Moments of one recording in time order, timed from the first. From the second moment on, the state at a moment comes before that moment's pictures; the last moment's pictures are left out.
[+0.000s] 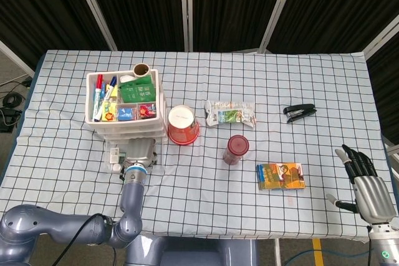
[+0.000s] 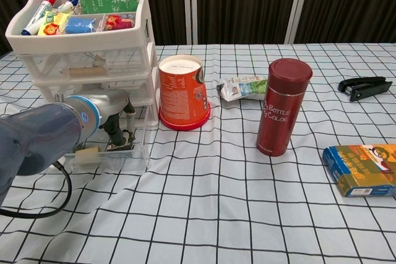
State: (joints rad) left arm -0.93 -1.84 -0.32 -1.57 0.28 1.35 1.04; right arm 0.08 -1.09 0.03 -1.62 -1.58 1.49 0.16
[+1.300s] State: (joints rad) left arm -0.67 -1.34 -0.08 -2.09 0.69 1.43 0.78; right arm 0.07 -1.10 0.02 -1.63 -1.59 1.50 0.12
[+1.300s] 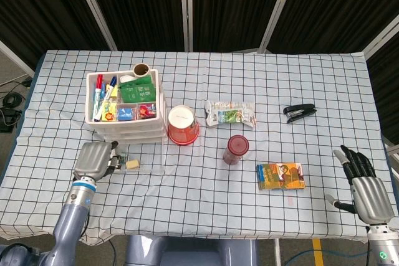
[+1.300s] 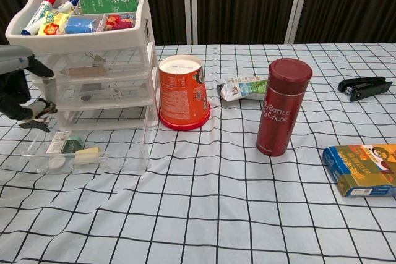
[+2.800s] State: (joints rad) left arm -0.41 -1.31 -0.03 -1.67 1.08 1.36 0.27; right arm 0.08 -1.13 0.03 -1.62 -1.58 1.49 0.06
